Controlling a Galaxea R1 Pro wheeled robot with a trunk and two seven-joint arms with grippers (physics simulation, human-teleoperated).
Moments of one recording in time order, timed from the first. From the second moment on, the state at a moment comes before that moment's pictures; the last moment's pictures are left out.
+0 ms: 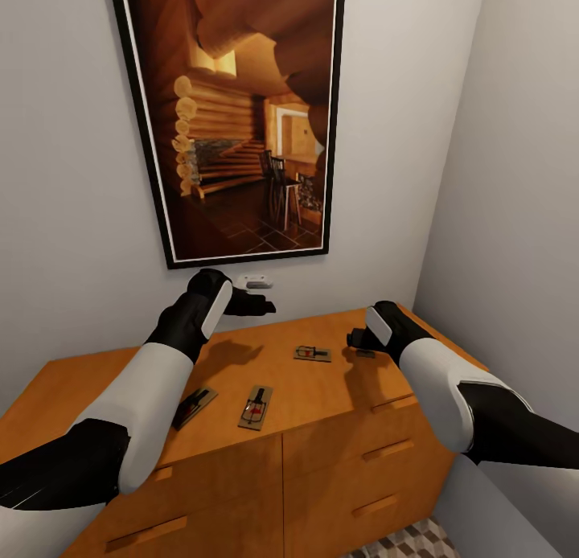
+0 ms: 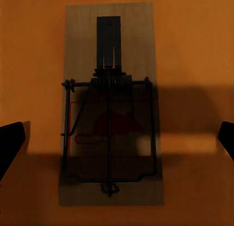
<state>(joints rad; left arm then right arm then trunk) -1.14 -0.14 -0.13 -0.80 0.15 1.03 -0.06 -1.24 0.08 -0.13 -0.23 -0.18 0.76 -0.35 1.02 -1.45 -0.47</state>
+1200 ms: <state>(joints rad) -1.14 -0.14 -0.12 -0.80 0.15 1.03 -0.06 -1.24 0.08 -0.13 -0.23 -0.17 0.76 -0.35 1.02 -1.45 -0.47</state>
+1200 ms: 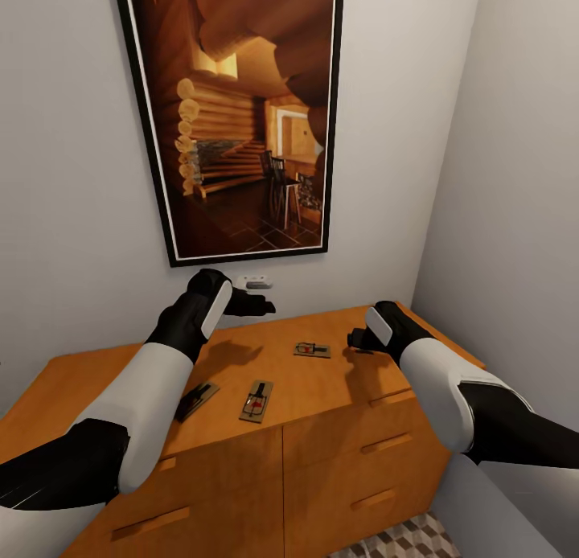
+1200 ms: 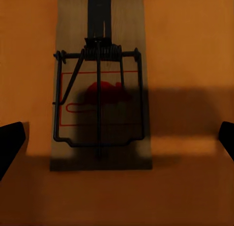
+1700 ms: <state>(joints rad) -1.14 -0.14 -0.12 -0.79 0.15 1.03 -0.06 -1.24 0.08 -0.13 -0.23 -0.17 0.76 -0.34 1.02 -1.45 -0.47</state>
